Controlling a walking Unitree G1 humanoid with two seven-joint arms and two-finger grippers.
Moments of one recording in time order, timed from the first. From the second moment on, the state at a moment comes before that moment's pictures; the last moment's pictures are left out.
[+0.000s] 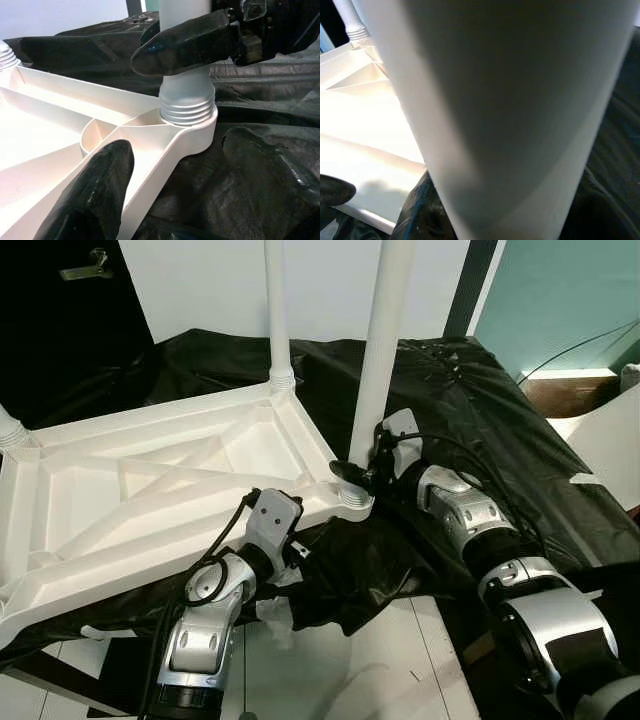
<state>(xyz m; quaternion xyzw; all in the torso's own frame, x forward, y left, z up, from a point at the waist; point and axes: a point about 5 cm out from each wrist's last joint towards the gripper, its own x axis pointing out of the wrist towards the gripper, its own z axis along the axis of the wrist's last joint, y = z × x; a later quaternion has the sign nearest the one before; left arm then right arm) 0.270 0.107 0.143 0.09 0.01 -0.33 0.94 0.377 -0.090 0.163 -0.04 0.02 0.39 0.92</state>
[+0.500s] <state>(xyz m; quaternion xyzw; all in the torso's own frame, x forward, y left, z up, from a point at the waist) 0.266 0.107 0.138 0.08 0.02 -0.33 0.94 0.365 -0.057 0.149 0.05 0.03 0.18 0.98</state>
